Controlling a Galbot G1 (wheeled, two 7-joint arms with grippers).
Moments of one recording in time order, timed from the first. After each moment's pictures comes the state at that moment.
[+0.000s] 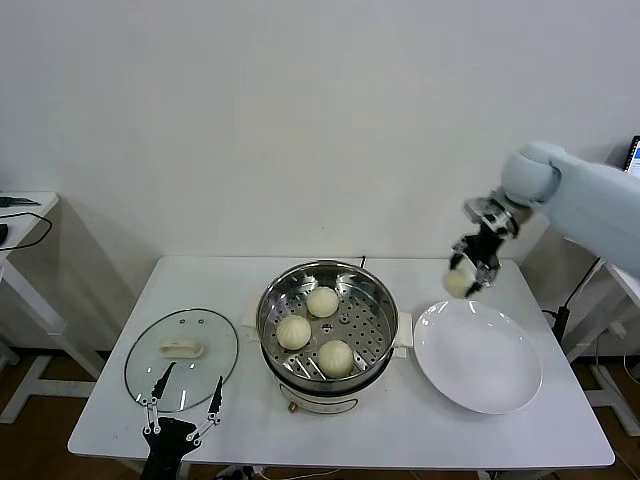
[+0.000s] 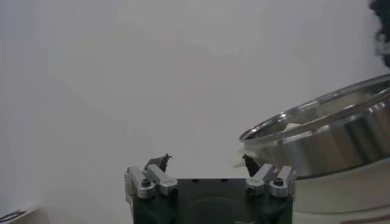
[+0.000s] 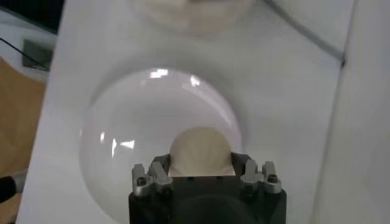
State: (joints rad) left arm 1.83 -1.38 -0.60 -2.01 0.25 -0.52 -0.07; right arm 0.68 0.83 -1.30 1.23 0.31 -0.08 -1.40
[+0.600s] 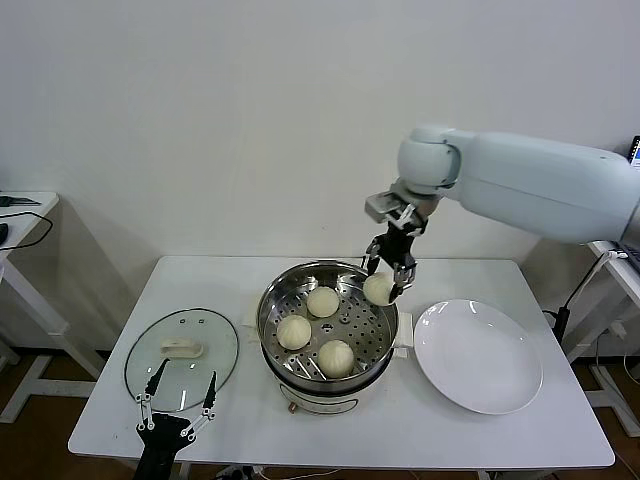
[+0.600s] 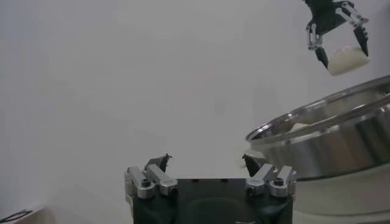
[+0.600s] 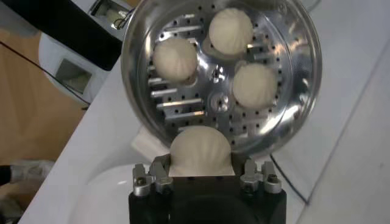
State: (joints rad) left arm 1.82 -1.37 -0.62 -2.01 0.23 -0.51 -0.07; right arm 0.77 1.05 -1.45 1.36 0.45 -0.17 -1.27
